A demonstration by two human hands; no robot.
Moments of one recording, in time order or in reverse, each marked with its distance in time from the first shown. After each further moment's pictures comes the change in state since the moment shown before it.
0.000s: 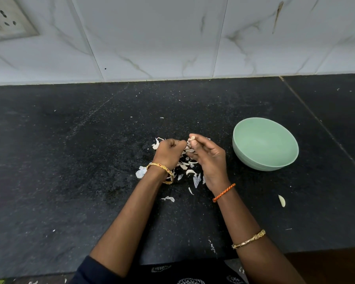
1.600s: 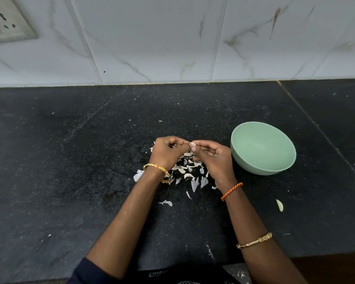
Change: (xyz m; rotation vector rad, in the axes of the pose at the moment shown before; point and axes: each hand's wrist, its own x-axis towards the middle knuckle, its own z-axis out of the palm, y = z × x) left_hand 0.000 0.011 -0.004 -0.056 0.003 0.128; right_hand 0.011 -0.012 -0.020 -0.257 -0.029 -0.027
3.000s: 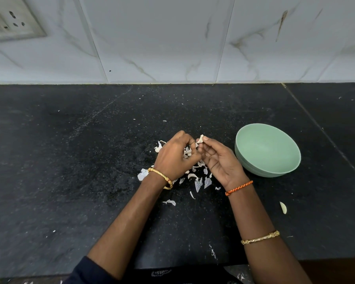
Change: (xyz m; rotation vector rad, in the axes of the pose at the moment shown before) left_hand -0.009 -0.006 -0.002 0.513 -0.045 0.440; right_hand 0.003 -0.031 0.004 0.603 -0.027 0.437
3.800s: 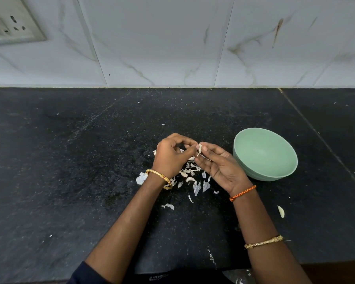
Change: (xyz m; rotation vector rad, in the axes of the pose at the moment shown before) left_hand 0.007 0.004 -0.003 -0.382 0.127 -0.124; right_hand -0.004 -0.003 -0.012 -0.102 -0.105 0.038
